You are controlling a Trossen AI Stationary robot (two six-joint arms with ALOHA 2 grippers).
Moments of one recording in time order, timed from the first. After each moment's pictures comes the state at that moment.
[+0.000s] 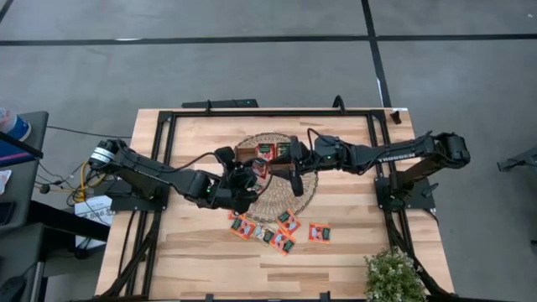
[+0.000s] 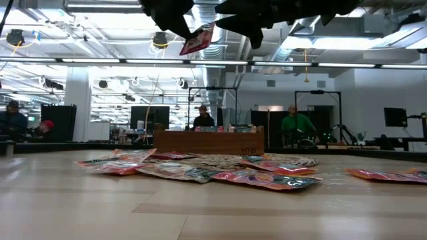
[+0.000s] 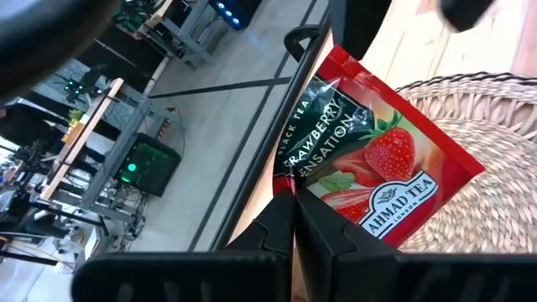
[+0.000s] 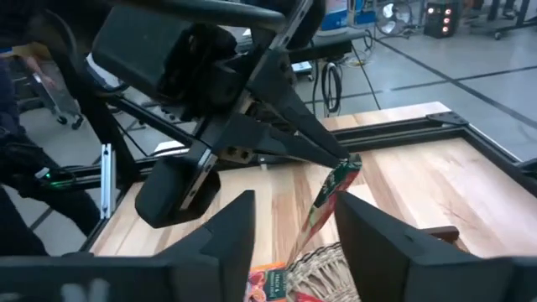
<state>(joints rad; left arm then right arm) -0.29 1.56 1.26 -0.60 -1.07 -0.11 -0.03 1.43 0.91 0.33 -0.11 0.11</state>
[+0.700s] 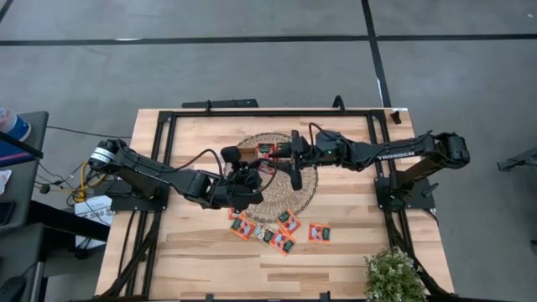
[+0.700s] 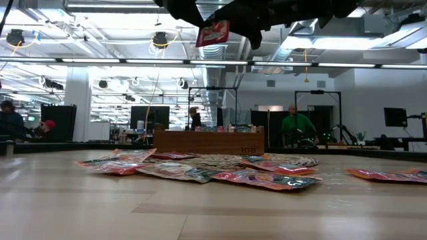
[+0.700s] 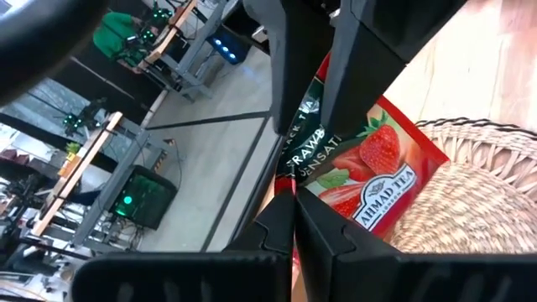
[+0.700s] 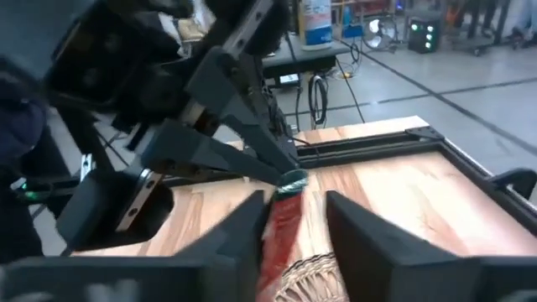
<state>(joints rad) -0.29 1.56 1.26 -0.37 -1.06 0.09 -0.08 1.43 0.91 0.36 -0.11 0.08</state>
